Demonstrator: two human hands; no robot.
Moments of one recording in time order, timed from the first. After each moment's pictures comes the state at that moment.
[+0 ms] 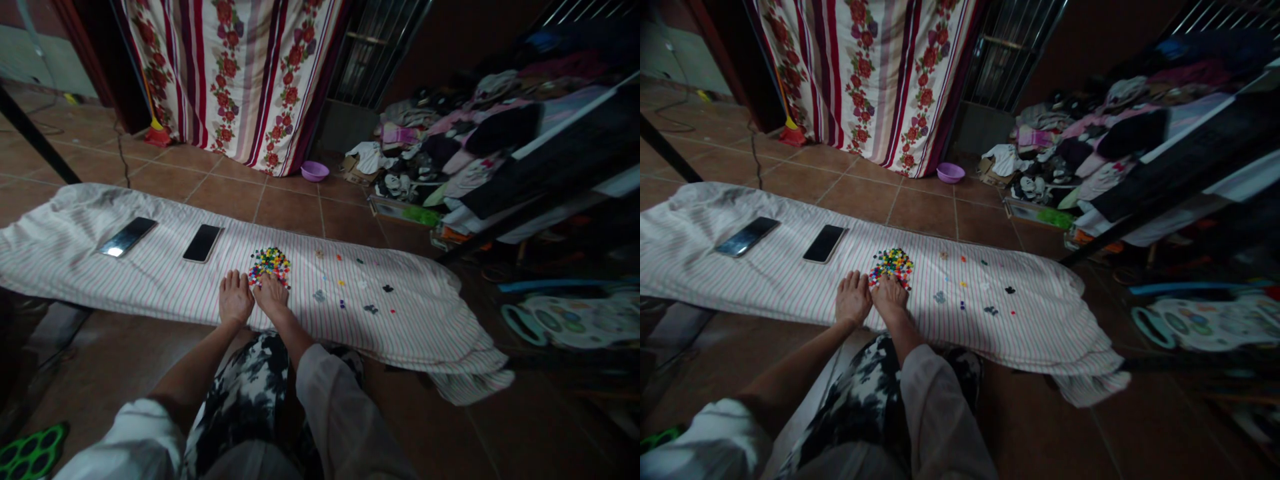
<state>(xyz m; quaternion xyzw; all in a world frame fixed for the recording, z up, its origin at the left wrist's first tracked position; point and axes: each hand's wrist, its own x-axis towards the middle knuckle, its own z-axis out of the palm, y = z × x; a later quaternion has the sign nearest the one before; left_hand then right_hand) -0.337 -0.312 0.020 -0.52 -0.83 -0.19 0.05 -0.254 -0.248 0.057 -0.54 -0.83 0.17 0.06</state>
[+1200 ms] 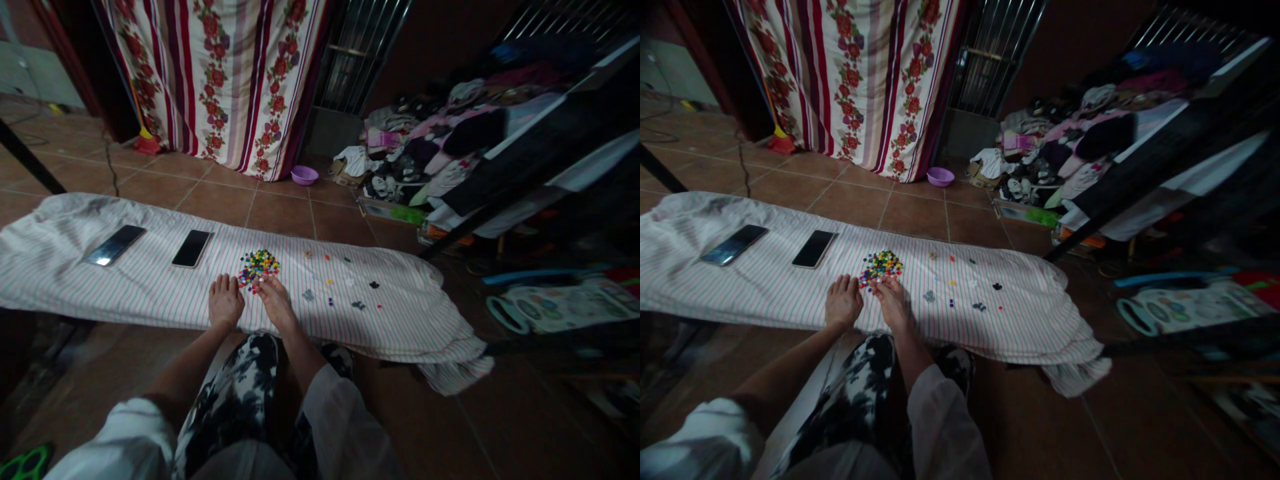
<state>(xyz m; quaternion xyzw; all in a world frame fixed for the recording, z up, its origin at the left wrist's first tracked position) -0.339 -0.311 0.014 -0.53 -0.82 -0.19 0.10 -0.225 -0.249 0.047 -0.33 -0.29 0.77 0.46</state>
